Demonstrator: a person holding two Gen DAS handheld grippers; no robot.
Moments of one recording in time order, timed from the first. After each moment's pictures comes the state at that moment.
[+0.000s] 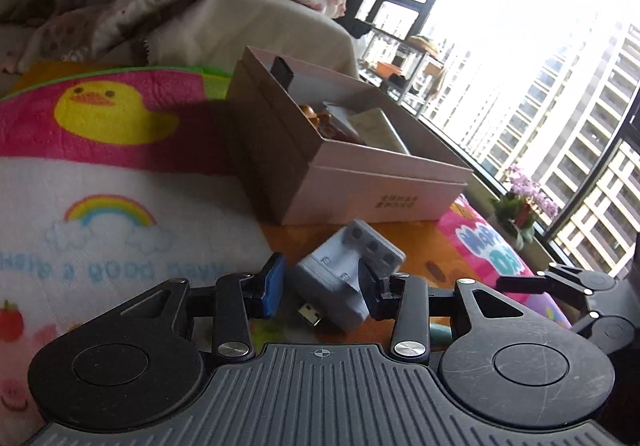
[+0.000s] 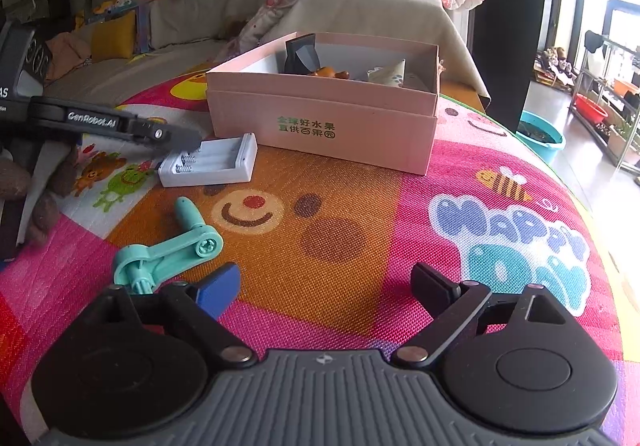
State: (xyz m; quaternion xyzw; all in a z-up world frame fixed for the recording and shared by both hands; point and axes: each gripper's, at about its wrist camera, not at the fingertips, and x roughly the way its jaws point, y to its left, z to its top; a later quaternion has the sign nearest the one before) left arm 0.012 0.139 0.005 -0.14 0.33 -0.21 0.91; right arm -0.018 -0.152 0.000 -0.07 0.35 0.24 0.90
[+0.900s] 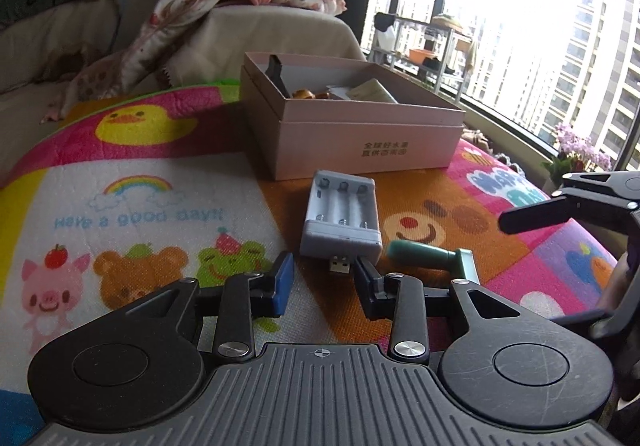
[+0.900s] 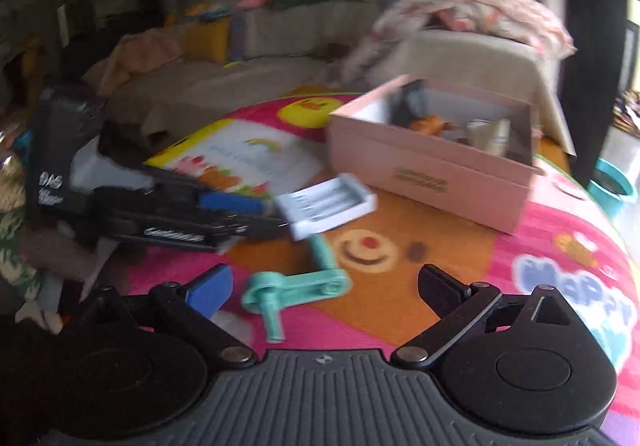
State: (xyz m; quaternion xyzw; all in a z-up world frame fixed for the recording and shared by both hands) left arm -0.050 0.090 0.008 -0.03 0.32 -0.13 0.94; right arm -0.043 -0.114 0.026 -0.11 0.32 0.39 0.86
